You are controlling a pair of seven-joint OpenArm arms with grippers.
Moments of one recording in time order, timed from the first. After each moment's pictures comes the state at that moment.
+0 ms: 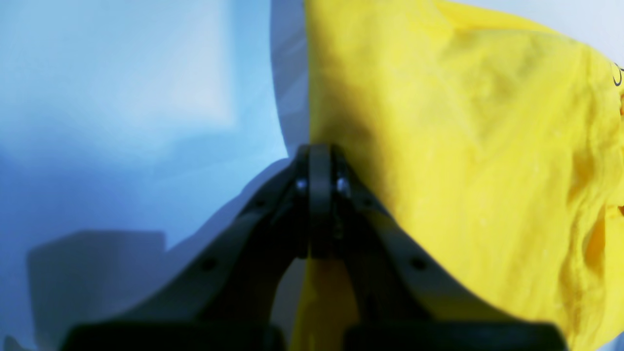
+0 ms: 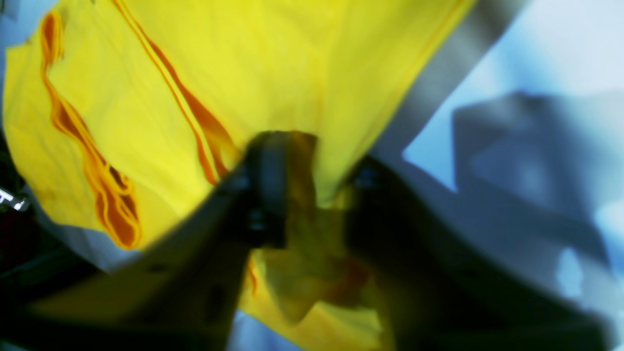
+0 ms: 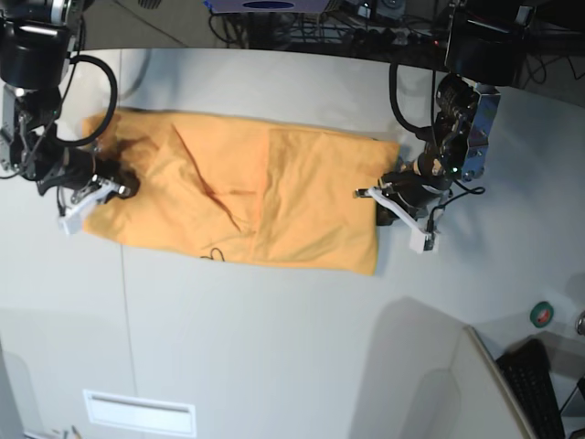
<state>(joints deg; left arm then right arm) -2.4 -16.2 8.0 62.0 -32.1 -12.4 22.1 3.7 13.0 16.5 55.2 39.5 23.4 -53.2</state>
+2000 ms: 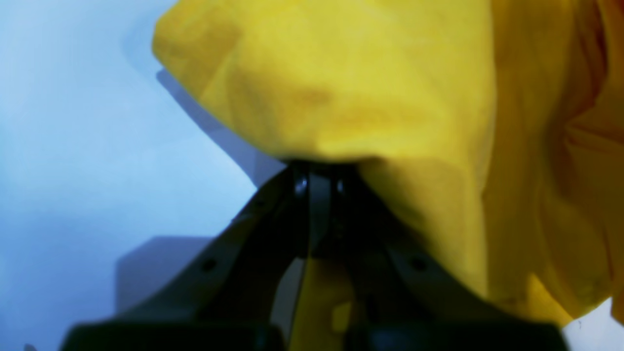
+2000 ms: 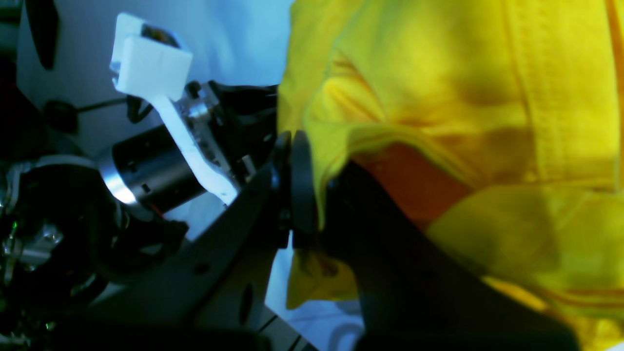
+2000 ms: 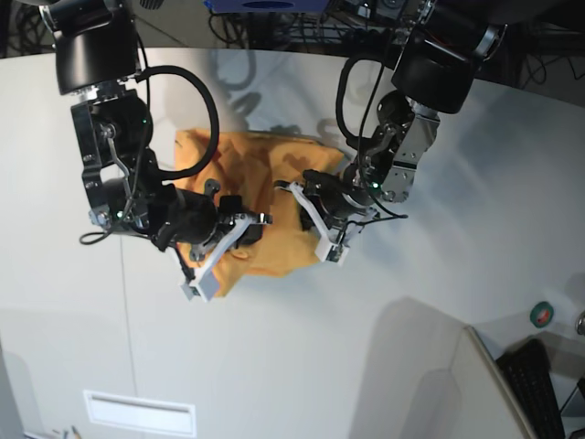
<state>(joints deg) -9.8 -7.8 21.6 55.4 -22.2 -12.9 21.5 5.0 3.6 -11.6 87.0 38.1 2.8 -60.2</state>
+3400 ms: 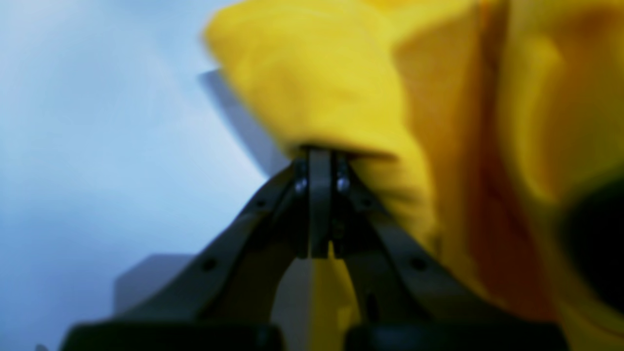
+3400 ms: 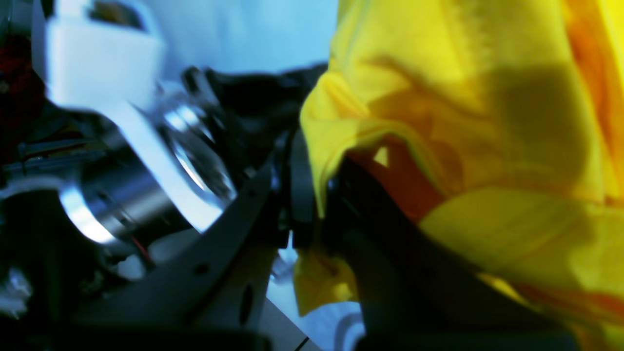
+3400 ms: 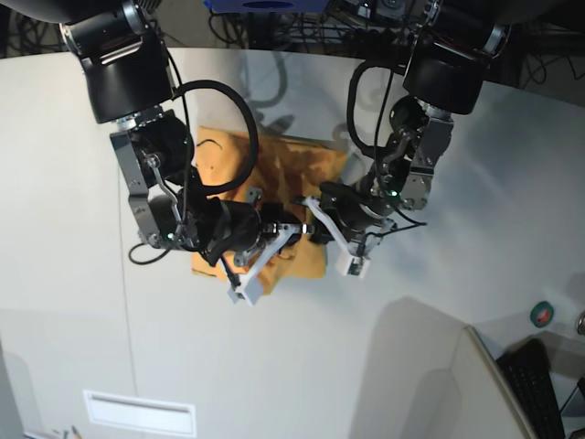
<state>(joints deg) -9.4 -9.5 16.5 59.1 -22.2 -12.7 22.2 11.1 -2.0 -15.4 74.2 38.0 2.5 -57.5</state>
